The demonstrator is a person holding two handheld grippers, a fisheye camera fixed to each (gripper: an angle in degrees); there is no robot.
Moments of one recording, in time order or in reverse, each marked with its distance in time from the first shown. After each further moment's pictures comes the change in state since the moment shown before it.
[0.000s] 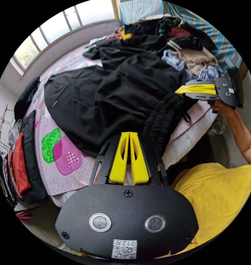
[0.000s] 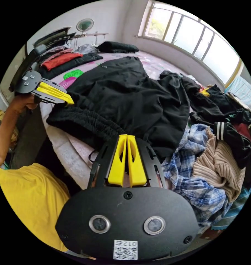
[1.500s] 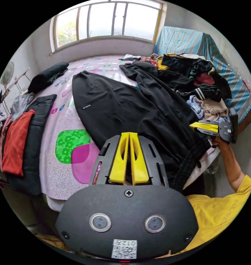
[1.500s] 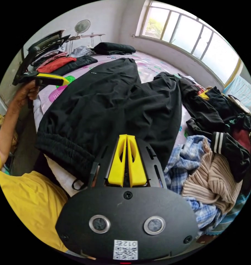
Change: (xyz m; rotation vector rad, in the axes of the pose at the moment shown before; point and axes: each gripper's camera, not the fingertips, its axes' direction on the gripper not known) left arm -0.186 0.038 0.023 0.226 0.046 -0.323; right arm 0.008 -0.103 0.074 0.020 0.002 0.012
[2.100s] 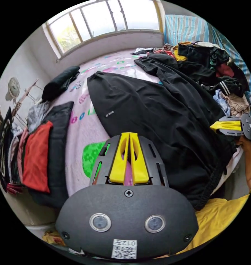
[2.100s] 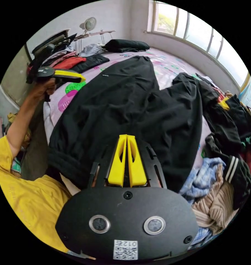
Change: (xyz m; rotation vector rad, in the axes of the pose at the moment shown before) left arm -0.075 -0.045 0.079 -0.044 -0.248 0.065; right arm 0.022 -0.103 0.053 -0.038 -0.169 -0.050
